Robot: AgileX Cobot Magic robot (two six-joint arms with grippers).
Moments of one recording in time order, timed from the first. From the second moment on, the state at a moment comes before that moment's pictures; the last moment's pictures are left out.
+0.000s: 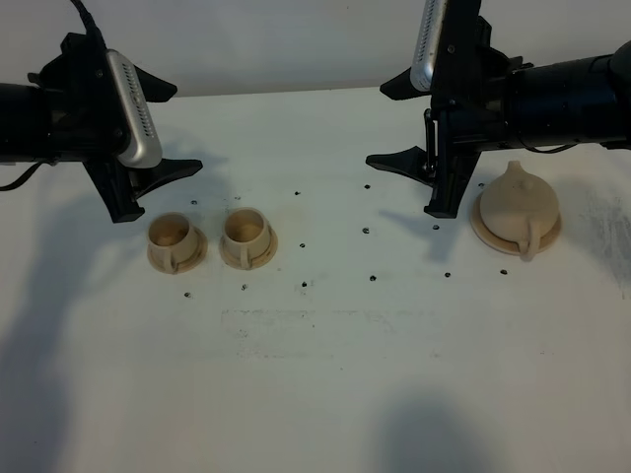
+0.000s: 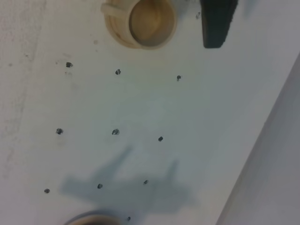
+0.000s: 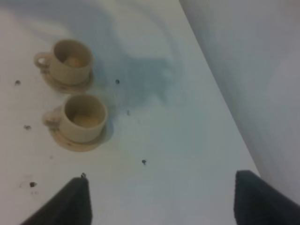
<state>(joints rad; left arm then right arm) -0.04 1.61 -1.11 -1.08 0.64 2.06 0.30 1.67 -1.16 1.24 0.61 -2.11</state>
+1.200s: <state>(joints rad) -0.04 1.59 -1.11 -1.08 0.58 1.87 0.30 1.67 -1.16 1.25 0.59 -2.04</state>
